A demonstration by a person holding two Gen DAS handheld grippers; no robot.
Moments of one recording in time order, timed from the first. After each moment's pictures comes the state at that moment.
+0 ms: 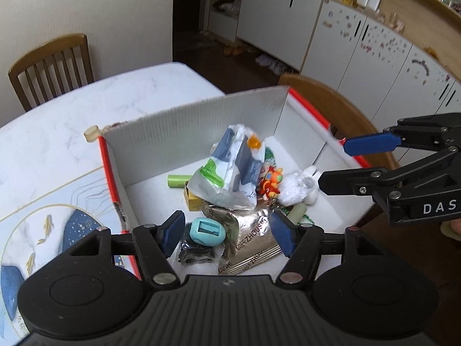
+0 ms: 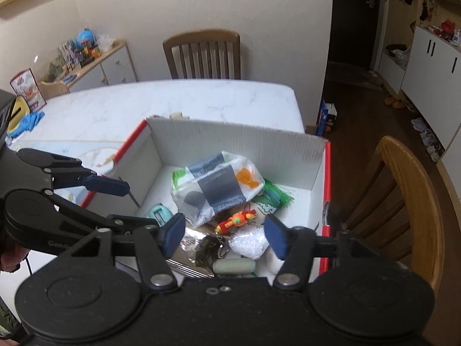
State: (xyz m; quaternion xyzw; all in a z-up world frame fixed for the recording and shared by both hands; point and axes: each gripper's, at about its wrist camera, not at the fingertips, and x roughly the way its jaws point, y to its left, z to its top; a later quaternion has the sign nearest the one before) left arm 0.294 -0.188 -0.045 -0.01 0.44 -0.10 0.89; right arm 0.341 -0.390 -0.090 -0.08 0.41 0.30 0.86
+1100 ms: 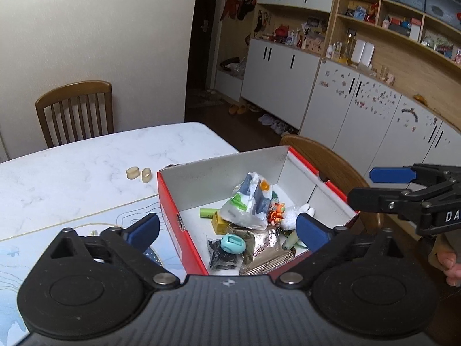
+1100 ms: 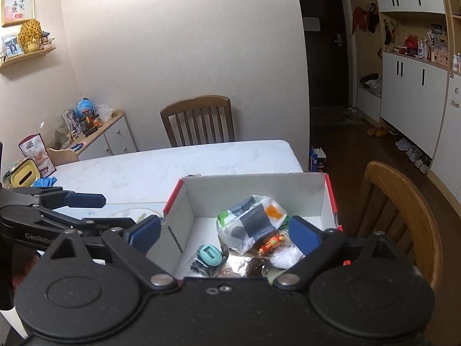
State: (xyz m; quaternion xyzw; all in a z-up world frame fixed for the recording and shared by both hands) left arm 0.208 -0.136 0.010 -0.04 0.32 -0.09 0.94; right arm 0.251 -0.386 -0.049 0.01 0.30 0.27 0.92
